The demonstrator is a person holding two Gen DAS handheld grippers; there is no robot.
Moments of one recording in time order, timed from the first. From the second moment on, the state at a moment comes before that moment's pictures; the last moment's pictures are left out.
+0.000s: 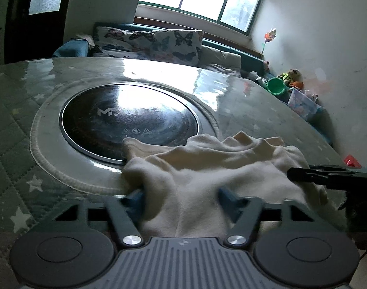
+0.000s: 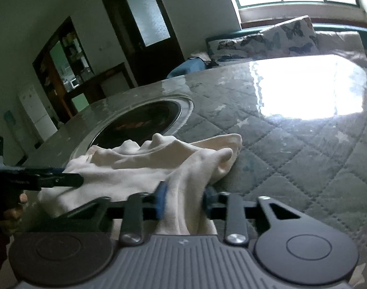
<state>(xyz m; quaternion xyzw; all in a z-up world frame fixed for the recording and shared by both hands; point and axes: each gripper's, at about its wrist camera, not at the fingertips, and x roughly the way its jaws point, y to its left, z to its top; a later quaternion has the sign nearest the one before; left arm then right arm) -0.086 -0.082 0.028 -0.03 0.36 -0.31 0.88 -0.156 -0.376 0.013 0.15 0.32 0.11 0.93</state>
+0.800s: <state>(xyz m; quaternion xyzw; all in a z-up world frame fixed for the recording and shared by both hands) -0.081 -0.206 0.077 0.05 0.32 -0.41 0.85 -0.197 -0.443 0.061 0.13 0.25 0.02 0.96</state>
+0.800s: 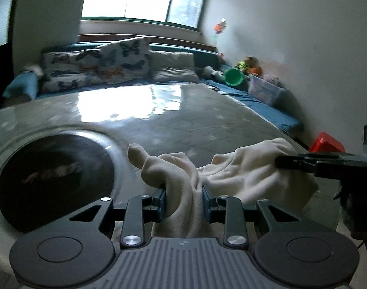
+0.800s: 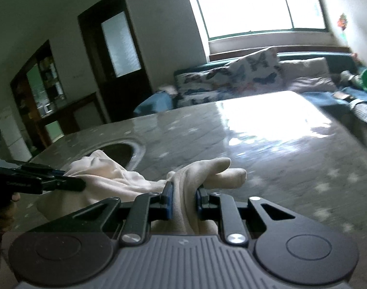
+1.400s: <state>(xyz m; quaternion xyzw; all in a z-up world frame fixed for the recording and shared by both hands) -0.073 -0.398 0.087 0.12 0.30 -0.50 0.80 -0.222 -0.561 0.080 0.09 0.21 -0.17 0.96</state>
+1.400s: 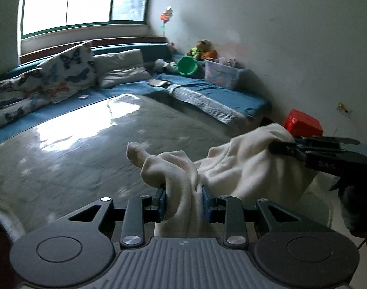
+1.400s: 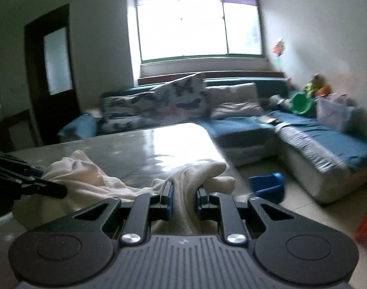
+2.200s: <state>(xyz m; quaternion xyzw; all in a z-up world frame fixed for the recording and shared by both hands) -0.073 -0.412 0.050 0.16 0.33 -0.46 0.81 -0.221 -0.567 0.036 0.07 0.25 -0.25 0.93</state>
